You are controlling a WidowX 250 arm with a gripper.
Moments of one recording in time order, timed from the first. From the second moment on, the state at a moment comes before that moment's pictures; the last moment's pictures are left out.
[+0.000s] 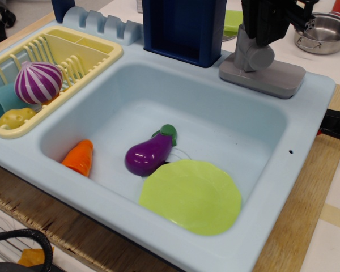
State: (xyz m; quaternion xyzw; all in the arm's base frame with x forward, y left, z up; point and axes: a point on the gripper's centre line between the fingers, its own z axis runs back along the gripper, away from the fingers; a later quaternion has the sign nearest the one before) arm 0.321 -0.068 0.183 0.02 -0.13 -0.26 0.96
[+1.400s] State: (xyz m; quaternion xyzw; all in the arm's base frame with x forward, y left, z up) arm 0.296 -0.038 0.175 0.04 -0.12 -0.25 0.96
